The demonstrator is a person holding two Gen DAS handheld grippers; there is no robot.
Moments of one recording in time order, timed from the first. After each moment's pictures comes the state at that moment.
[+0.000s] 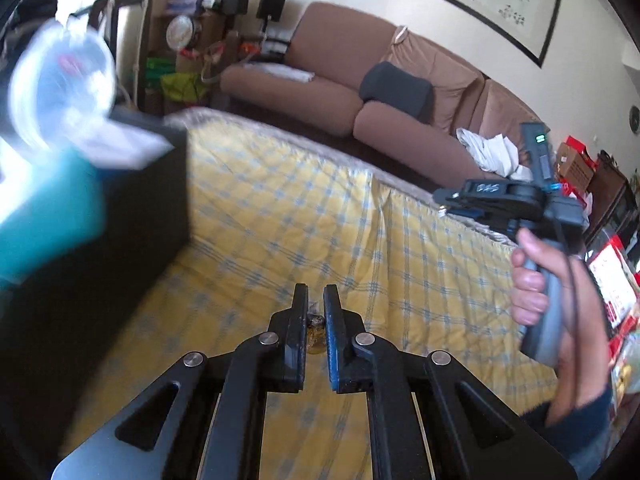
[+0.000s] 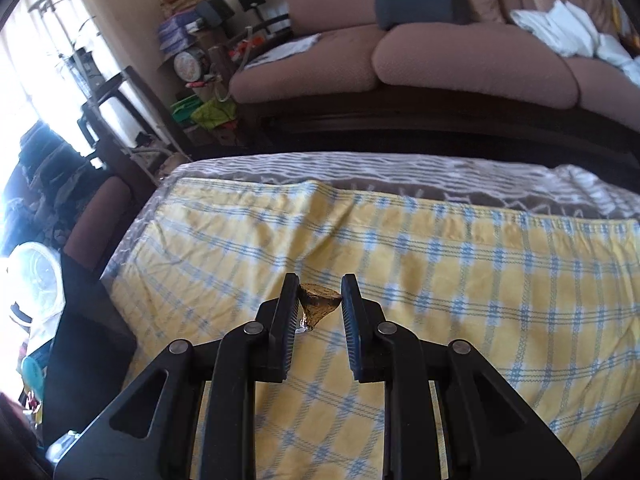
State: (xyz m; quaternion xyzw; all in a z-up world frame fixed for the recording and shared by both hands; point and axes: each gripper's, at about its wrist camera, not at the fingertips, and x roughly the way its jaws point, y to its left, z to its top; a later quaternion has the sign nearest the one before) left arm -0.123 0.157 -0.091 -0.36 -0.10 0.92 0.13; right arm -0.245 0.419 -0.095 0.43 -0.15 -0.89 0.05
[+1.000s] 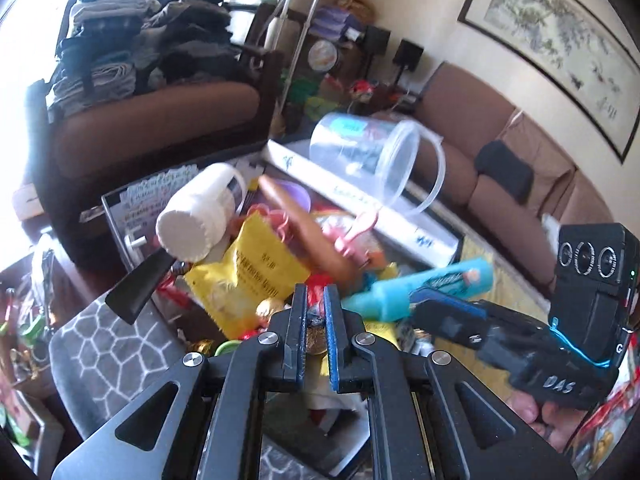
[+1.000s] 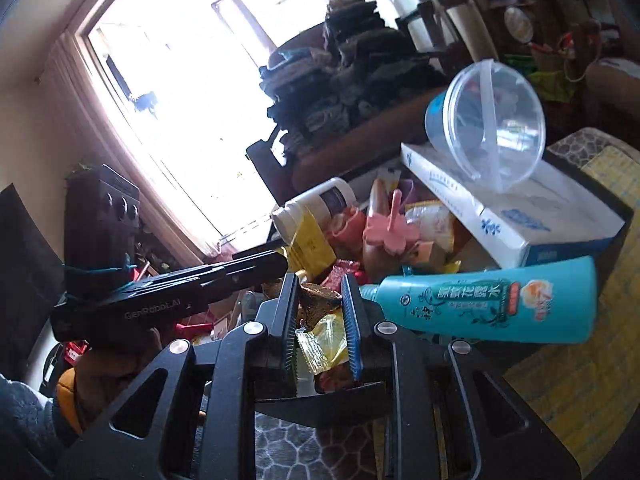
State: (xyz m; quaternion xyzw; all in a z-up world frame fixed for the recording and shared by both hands) left arm -0.031 -0.094 -0.041 -0.35 -0.19 0.91 -0.06; right arm -0.107 0.065 -0.051 0.37 -0.06 -0.76 0.53
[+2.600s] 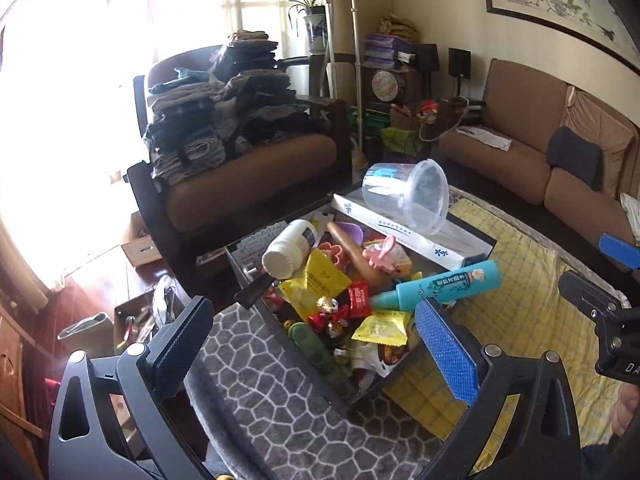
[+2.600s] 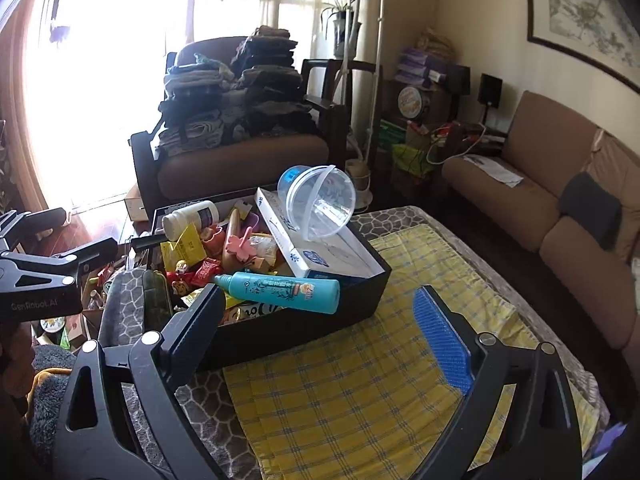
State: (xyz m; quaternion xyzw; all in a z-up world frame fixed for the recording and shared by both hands) left arm 0.039 -0.017 0.055 -0.33 -0.05 0.91 -0.24; right arm -0.040 0.153 0.079 0.29 0.14 -0.90 0.30
